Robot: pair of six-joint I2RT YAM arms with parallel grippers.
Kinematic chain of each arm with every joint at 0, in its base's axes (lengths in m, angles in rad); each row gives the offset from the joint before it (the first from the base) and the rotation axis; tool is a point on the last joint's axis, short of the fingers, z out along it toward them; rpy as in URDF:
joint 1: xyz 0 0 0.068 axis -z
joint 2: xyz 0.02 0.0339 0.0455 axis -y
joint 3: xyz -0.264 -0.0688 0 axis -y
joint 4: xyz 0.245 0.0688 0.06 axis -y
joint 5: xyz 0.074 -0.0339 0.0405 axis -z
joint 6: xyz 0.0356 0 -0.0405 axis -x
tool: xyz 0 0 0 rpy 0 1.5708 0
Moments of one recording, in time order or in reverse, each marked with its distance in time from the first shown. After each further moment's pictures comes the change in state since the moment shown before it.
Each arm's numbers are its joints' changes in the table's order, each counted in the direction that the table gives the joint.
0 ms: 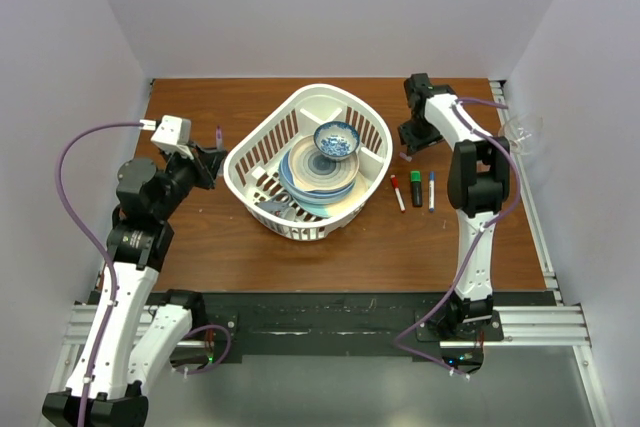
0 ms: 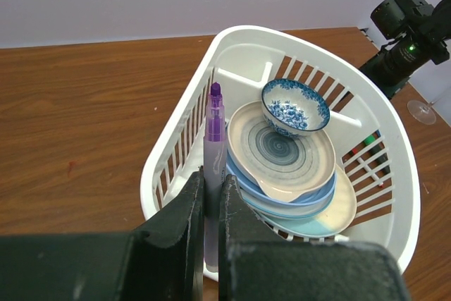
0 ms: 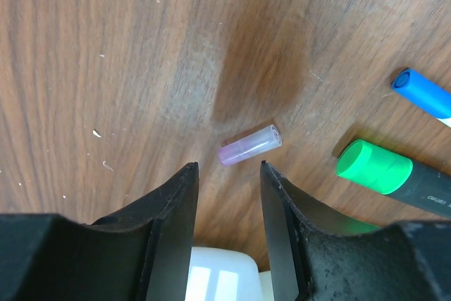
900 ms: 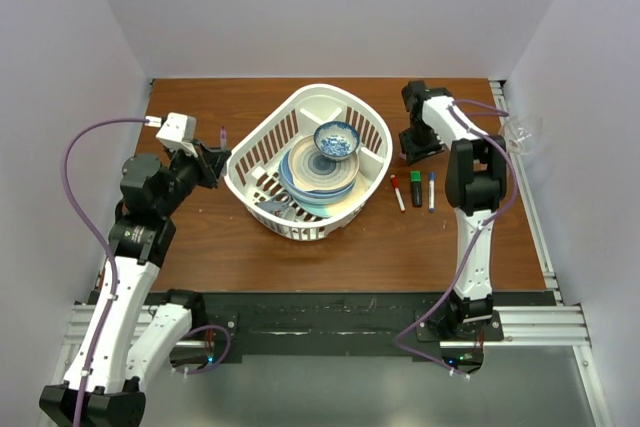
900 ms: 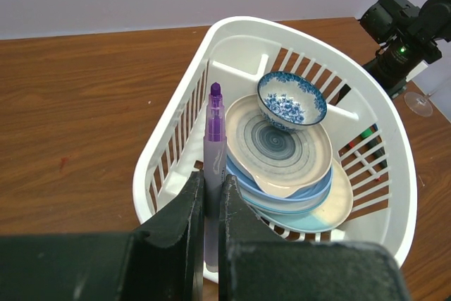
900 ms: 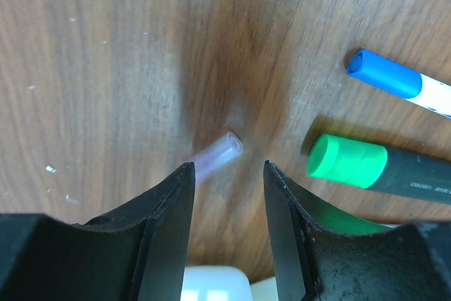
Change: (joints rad) left arm 0.023 -0.033 0.016 -0.014 -0.002 -0.001; right arm -0.006 -0.032 -0.006 -0.084 0.011 -0.138
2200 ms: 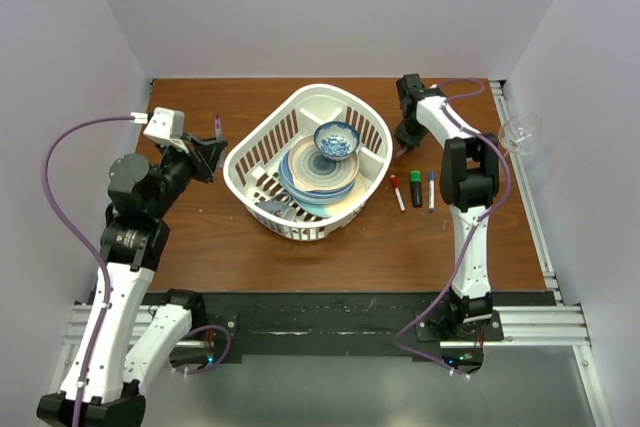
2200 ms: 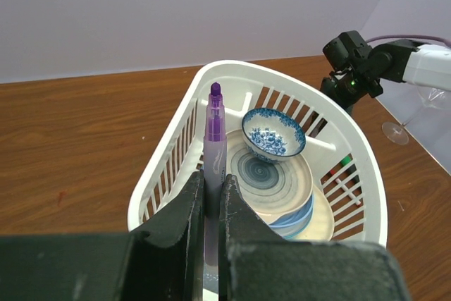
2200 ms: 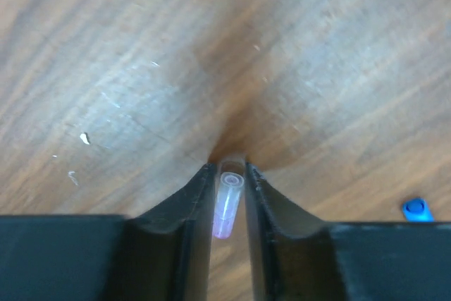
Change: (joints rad) left arm 0.001 0.021 0.062 0.023 0.006 0.036; right arm -0.010 -0.072 0.063 0.220 0.048 0.644
